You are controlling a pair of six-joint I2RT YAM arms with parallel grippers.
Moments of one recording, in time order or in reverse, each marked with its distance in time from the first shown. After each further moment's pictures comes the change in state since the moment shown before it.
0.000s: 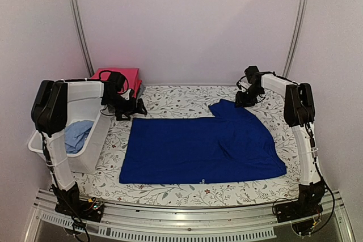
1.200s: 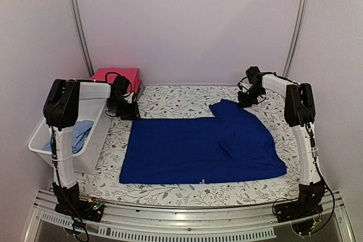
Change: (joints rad) left arm 0.016 0.177 0.115 0.005 -0.148 0.148; right arm -0.012 0.003 0.000 -0.007 -0.019 0.029
